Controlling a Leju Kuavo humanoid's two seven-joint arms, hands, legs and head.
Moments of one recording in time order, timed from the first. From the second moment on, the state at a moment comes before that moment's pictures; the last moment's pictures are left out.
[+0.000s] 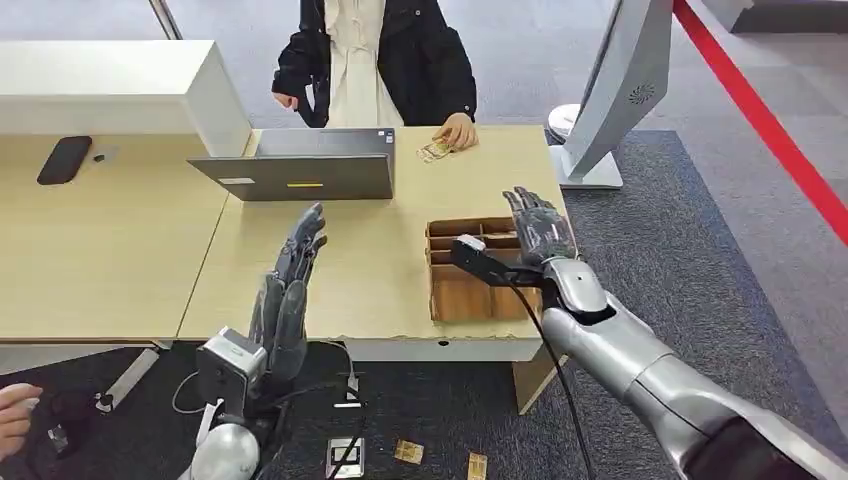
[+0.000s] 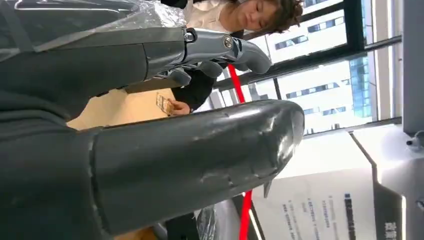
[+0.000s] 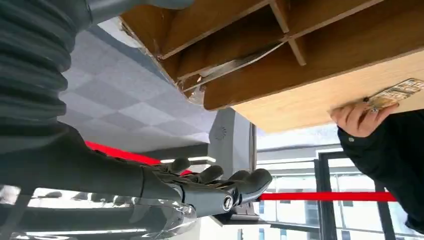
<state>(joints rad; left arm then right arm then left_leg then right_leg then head) -0.16 0.04 -0.83 -1.77 -0.01 0.28 -0.31 -0.85 -0.24 0.99 -0.78 0.76 -0.20 0.37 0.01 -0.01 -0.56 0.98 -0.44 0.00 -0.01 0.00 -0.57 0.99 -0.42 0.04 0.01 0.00</state>
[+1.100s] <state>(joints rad) -0.15 0.04 -0.82 -1.77 0.00 0.28 -0.34 -0.92 -0.14 1.05 -0.65 0.72 -0.22 0.33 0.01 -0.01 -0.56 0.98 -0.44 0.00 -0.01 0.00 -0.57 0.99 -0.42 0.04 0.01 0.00</state>
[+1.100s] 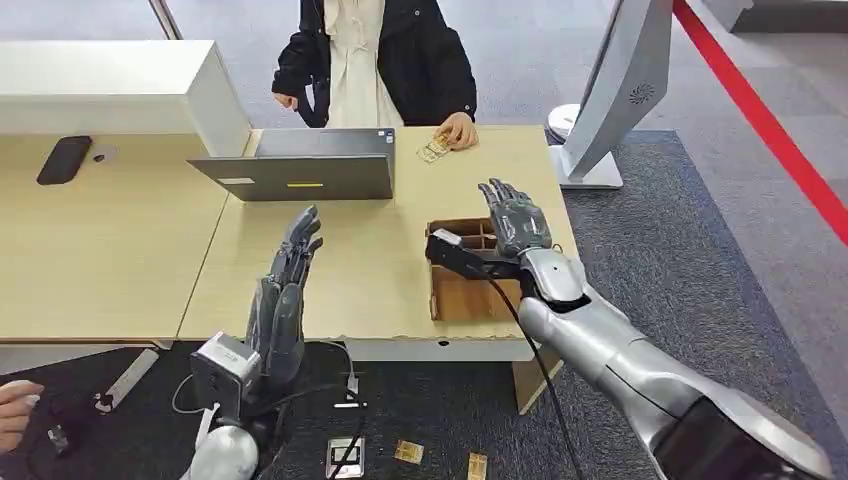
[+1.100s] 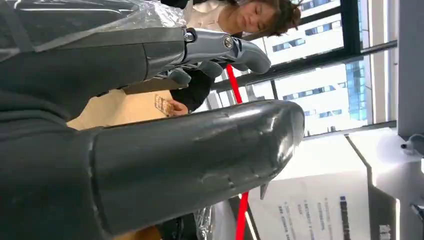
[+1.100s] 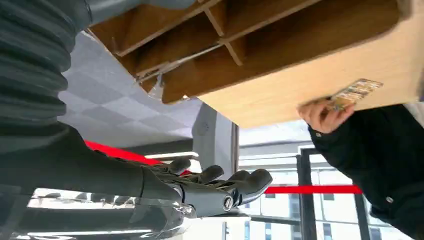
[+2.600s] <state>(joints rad) -0.18 0.03 -0.82 -1.74 0.04 0.28 -0.37 -0.92 -0.20 1.08 -0.63 0.70 -0.22 0.36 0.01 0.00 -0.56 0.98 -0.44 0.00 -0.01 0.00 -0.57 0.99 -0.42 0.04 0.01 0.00</state>
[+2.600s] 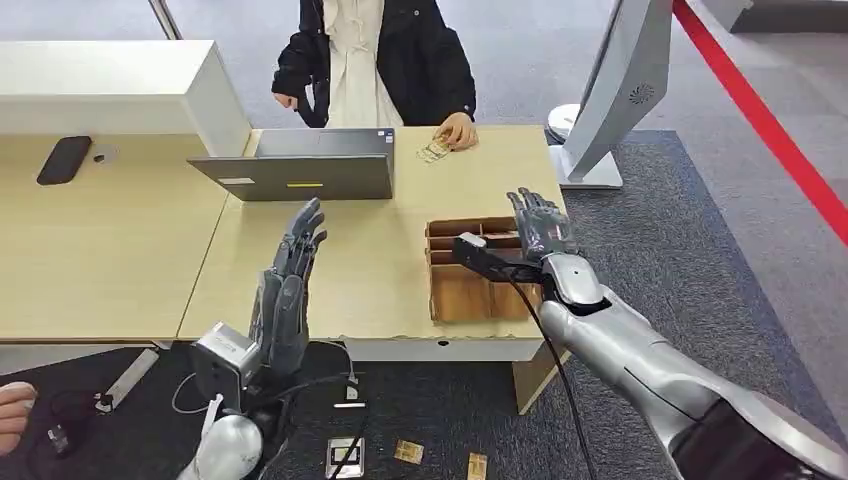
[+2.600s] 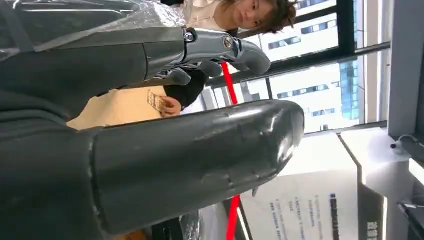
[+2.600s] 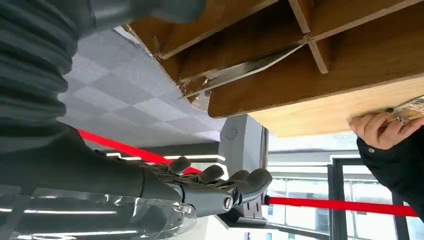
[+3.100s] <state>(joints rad) -0.19 0.03 -0.82 -1.73 0.04 0.27 -0.37 -0.92 -0.20 1.09 -0.63 0.69 -0.20 0.37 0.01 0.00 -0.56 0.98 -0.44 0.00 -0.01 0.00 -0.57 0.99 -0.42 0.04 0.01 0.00</state>
